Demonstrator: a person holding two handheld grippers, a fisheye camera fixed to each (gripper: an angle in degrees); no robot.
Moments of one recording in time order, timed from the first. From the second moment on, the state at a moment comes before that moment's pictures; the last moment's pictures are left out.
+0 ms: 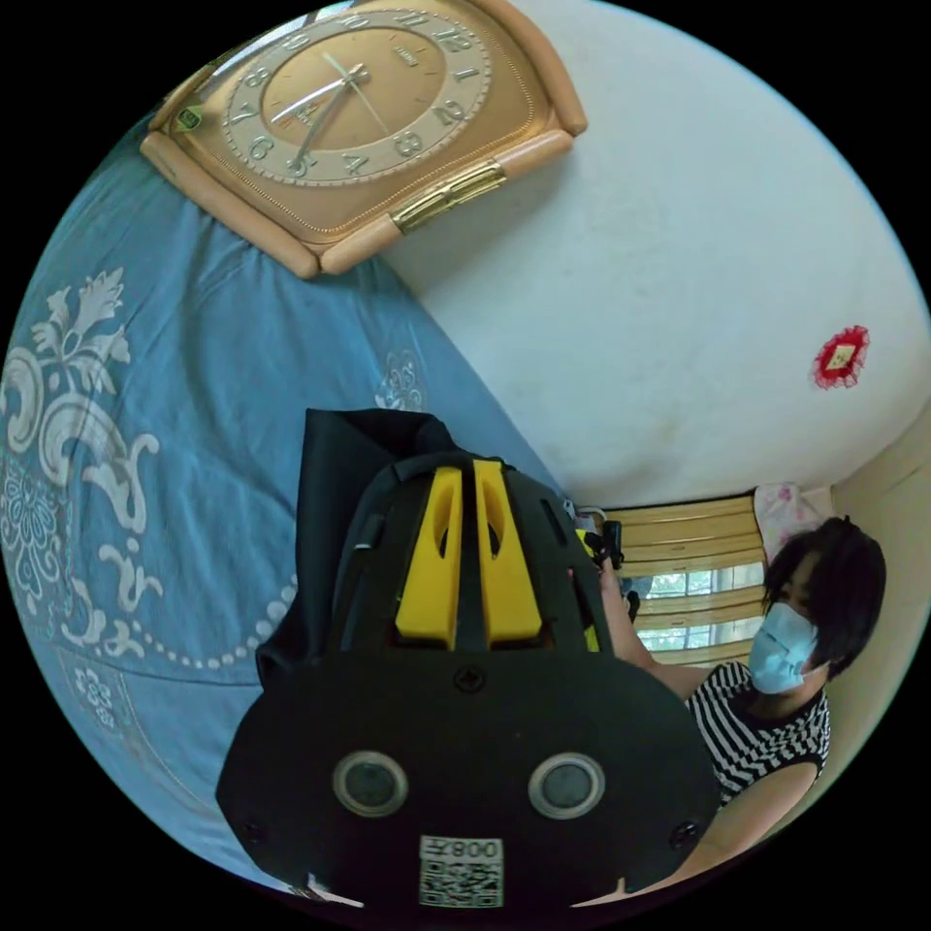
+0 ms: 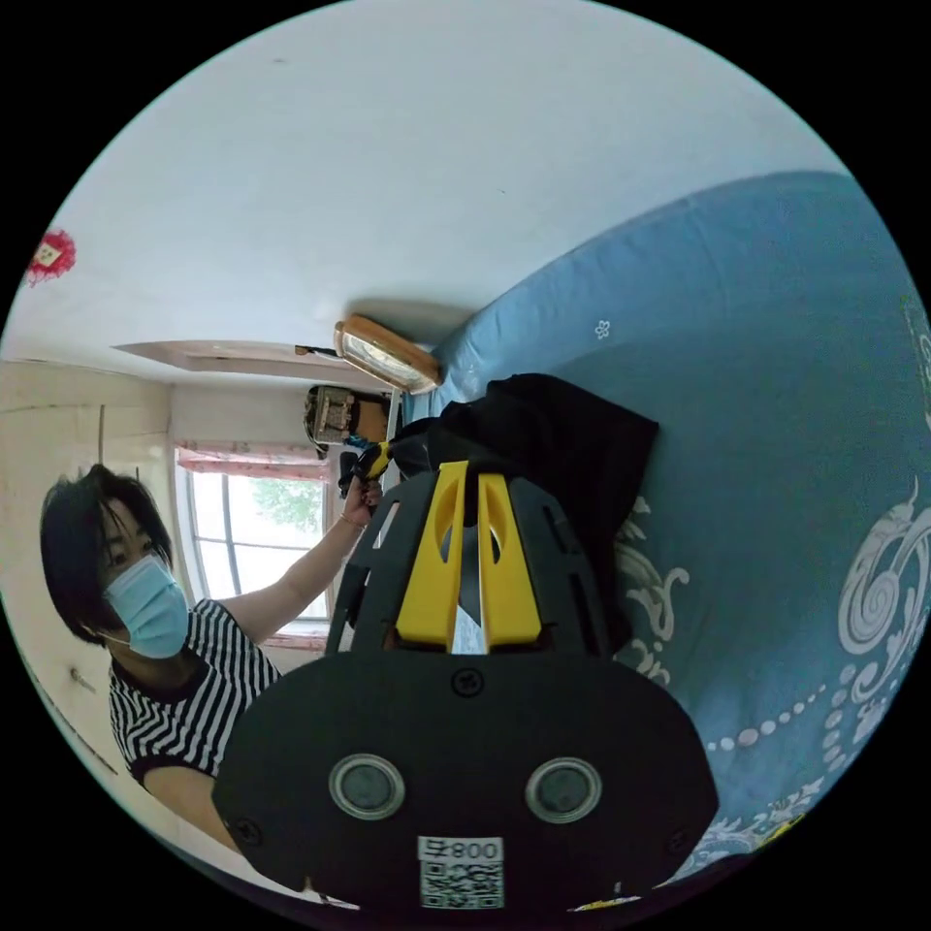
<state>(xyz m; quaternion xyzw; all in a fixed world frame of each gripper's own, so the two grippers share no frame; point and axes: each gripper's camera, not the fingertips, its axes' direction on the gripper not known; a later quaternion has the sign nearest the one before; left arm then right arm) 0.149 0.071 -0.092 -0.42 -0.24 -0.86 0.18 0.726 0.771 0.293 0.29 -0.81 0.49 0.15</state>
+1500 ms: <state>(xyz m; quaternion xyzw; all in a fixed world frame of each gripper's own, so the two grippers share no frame) 0.280 0.189 0.101 -0.54 -0.15 -0.77 0.30 0.918 0.553 0.157 0.31 -0.73 0.51 0.34</state>
